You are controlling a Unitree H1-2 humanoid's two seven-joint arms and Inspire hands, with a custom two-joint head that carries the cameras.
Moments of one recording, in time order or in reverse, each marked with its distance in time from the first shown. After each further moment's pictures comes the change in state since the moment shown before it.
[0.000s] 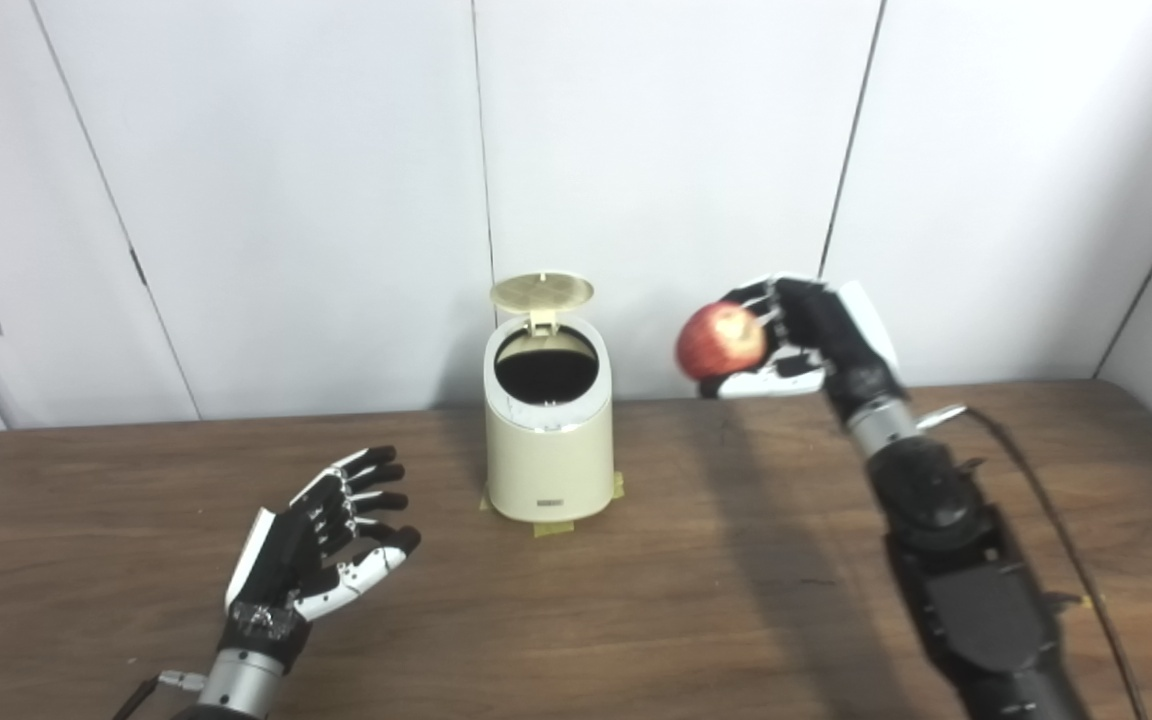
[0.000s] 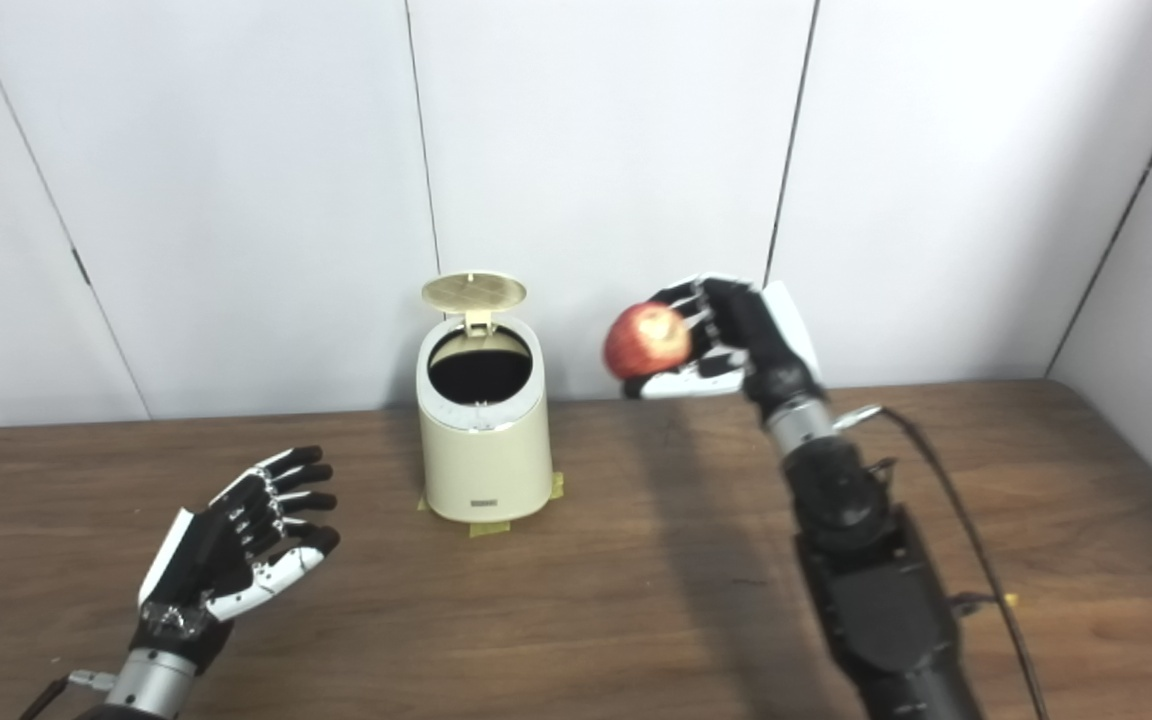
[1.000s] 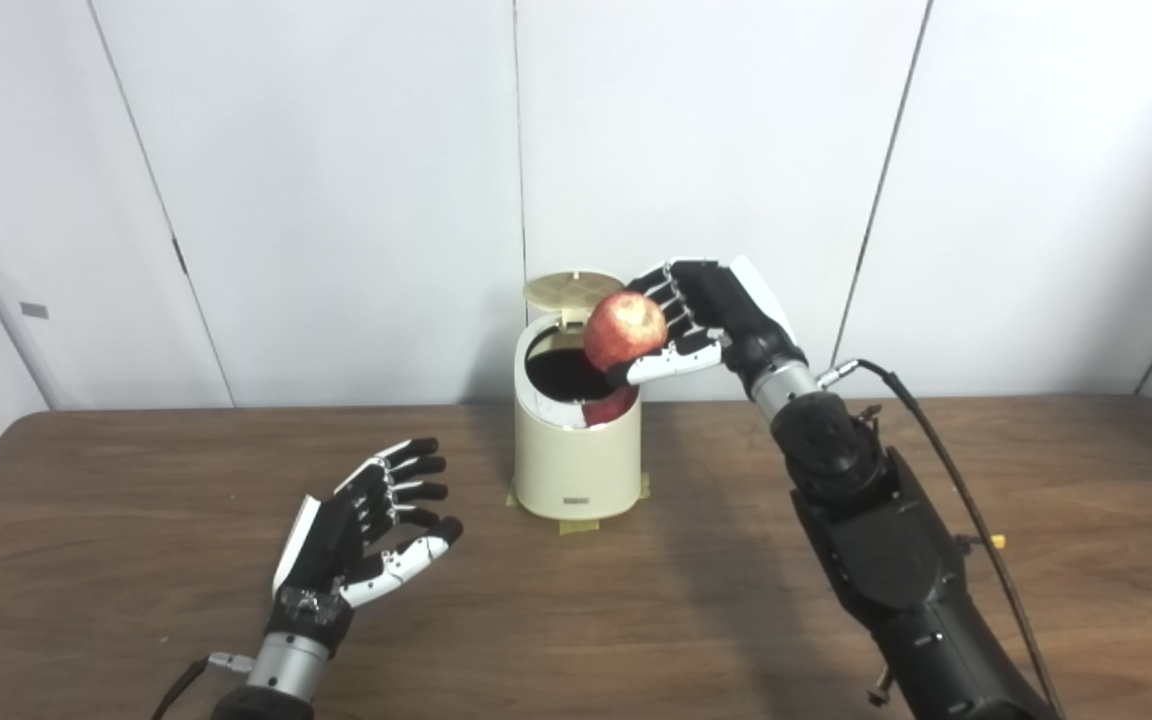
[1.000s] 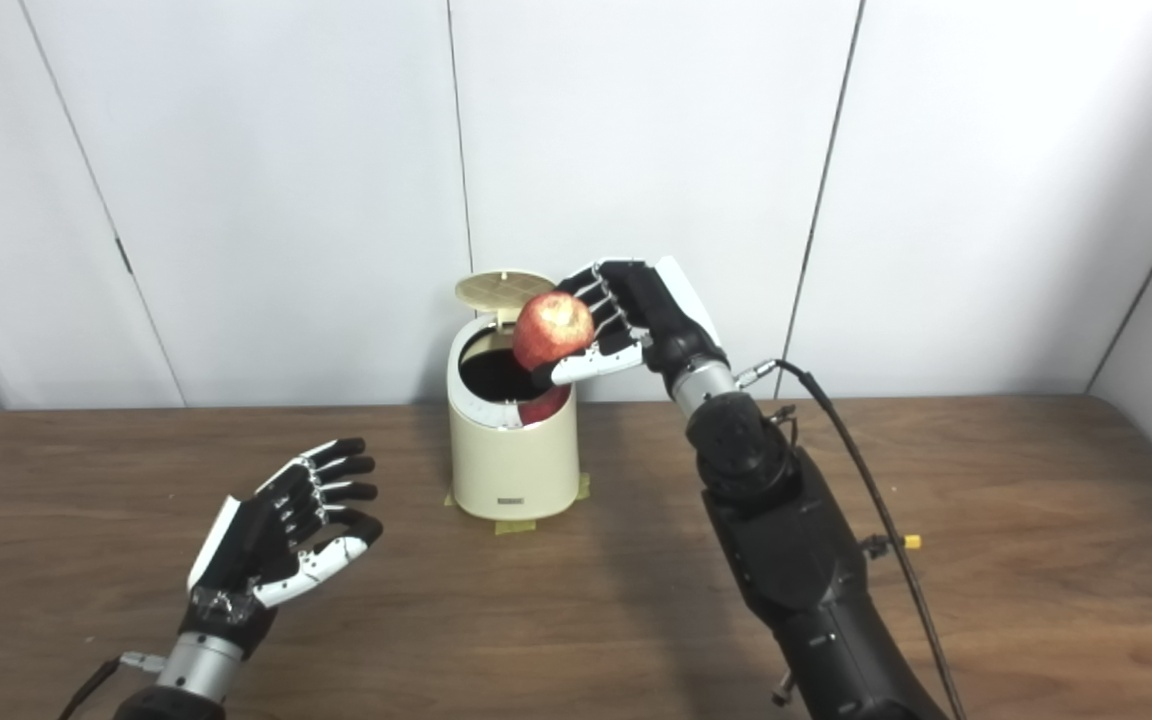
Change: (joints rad) left arm -0.001 -0.027 -0.018 -0.009 0.025 0.003 0.032; right arm -0.186 0.094 0.097 0.187 -0.097 0.062 0.016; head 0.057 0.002
